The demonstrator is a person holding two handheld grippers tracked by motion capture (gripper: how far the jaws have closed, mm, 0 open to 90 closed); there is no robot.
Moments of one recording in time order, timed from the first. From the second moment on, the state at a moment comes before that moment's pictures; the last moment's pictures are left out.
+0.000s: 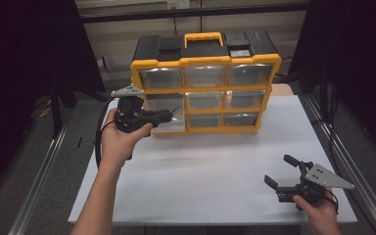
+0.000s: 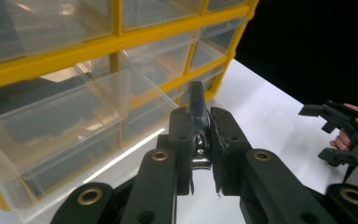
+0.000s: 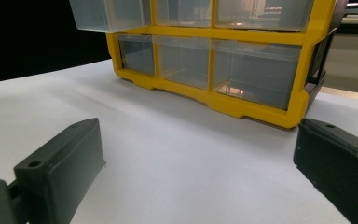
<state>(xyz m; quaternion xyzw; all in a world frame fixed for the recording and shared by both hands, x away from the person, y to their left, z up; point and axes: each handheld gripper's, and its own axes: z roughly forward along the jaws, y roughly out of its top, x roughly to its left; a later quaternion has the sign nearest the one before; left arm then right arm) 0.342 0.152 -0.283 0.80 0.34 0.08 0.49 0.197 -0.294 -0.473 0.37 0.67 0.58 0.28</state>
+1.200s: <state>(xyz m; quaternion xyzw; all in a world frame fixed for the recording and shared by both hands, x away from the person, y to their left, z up) 0.374 0.151 -0.297 0.79 0.36 0.10 0.49 0.197 -0.294 -0.473 0.37 0.67 0.58 0.28</state>
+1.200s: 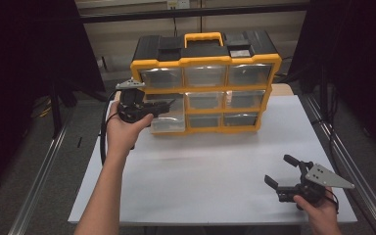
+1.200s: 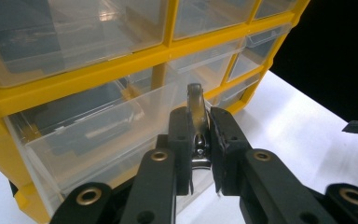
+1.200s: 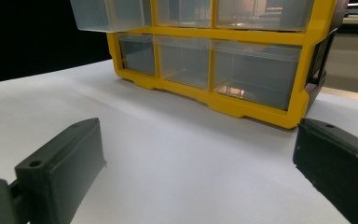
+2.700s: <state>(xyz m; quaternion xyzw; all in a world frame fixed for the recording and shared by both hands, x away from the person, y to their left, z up) 0.391 0.146 -0.310 0.79 0.37 0.12 0.47 0.197 -0.297 -0.474 0.36 0.67 0.58 0.28</state>
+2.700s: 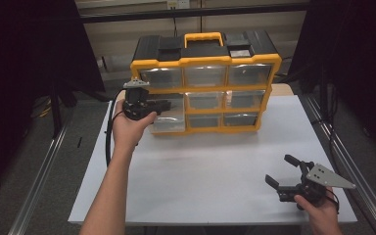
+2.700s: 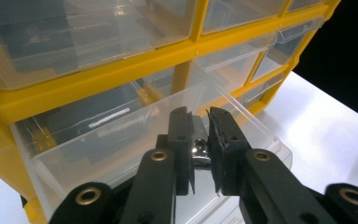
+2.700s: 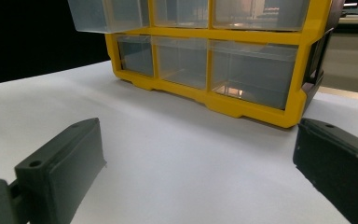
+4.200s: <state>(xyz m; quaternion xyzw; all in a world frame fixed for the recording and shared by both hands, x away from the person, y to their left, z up) 0.368 0.165 -0.309 0.74 0.37 0.14 0.54 0.197 -0.295 -0.474 0.37 0.67 0.58 0.28</state>
